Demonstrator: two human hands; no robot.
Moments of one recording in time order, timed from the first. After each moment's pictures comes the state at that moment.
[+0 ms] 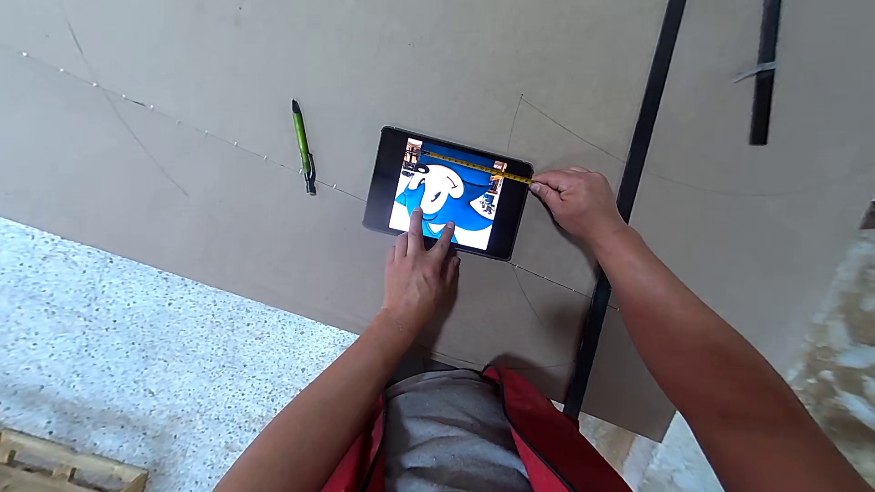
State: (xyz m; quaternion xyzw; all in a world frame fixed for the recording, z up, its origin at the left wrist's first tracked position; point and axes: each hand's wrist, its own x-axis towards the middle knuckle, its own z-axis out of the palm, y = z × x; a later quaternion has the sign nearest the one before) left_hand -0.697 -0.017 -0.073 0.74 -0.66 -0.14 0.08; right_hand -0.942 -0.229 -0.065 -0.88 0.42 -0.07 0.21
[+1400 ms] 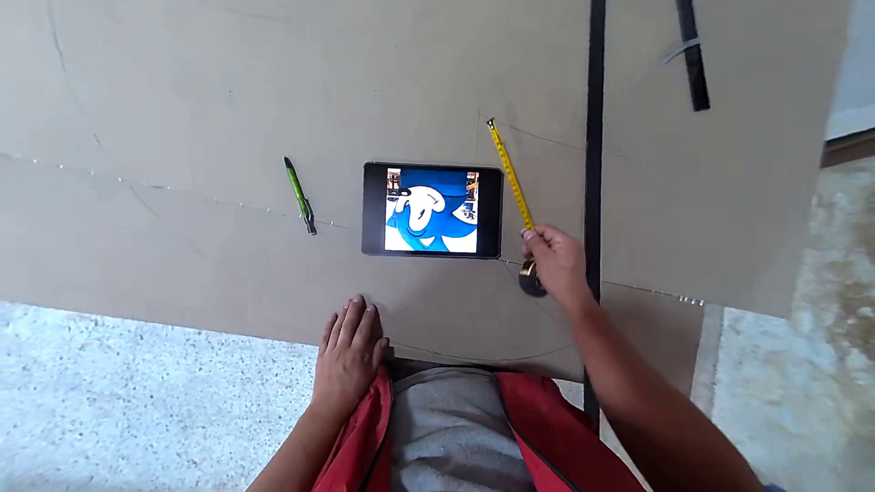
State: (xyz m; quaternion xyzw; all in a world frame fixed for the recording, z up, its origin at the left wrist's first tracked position) left_hand -0.575 0.122 -0.080 0.69 -0.71 -0.14 0.05; right_hand -0.935 -0.094 -0.043 -0.56 0.69 -0.18 0.41
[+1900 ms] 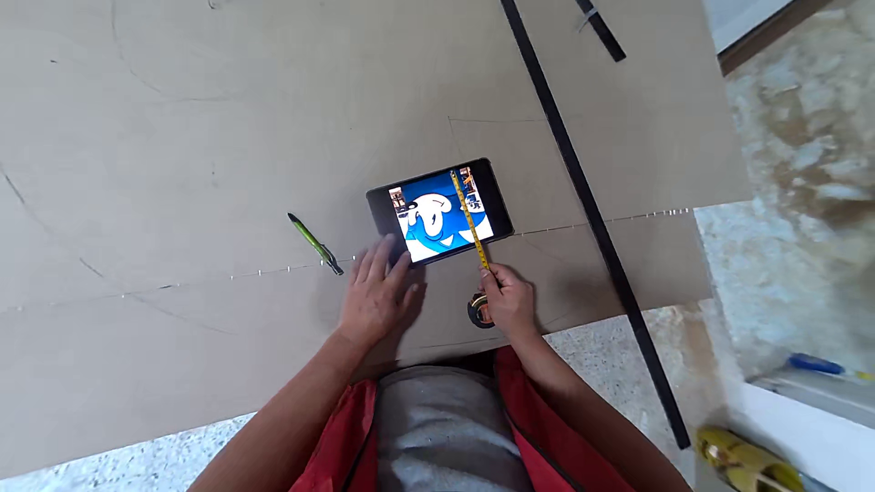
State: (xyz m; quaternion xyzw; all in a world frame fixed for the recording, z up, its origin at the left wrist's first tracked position) left_hand -0.512 -0.041 -0.068 0.46 -0.87 -0.13 0.12; right_hand -0.773 0.038 -0.073 -0.46 0.78 -0.30 0.31
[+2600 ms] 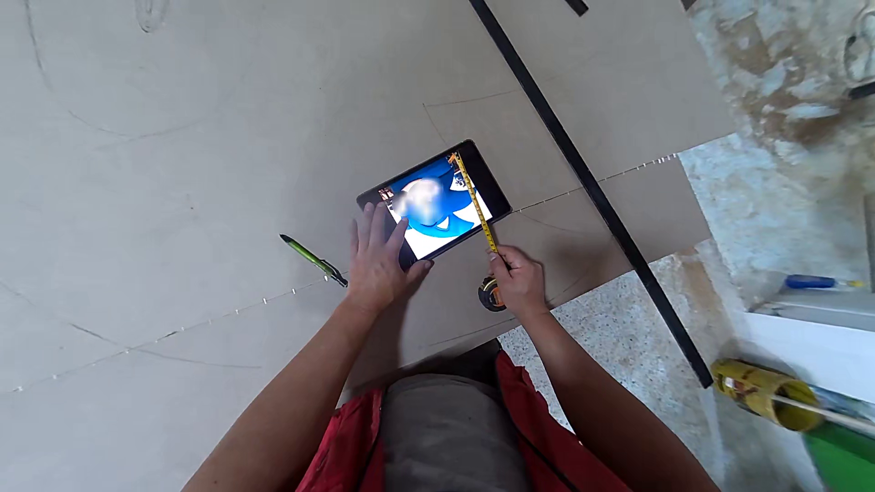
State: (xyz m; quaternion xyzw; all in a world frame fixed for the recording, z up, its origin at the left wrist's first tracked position) left_hand -0.521 -0.107 -0.078 0.45 -0.88 -0.14 0.05; right_hand -0.764 0.040 -0.082 -0.45 0.80 -0.33 0.23
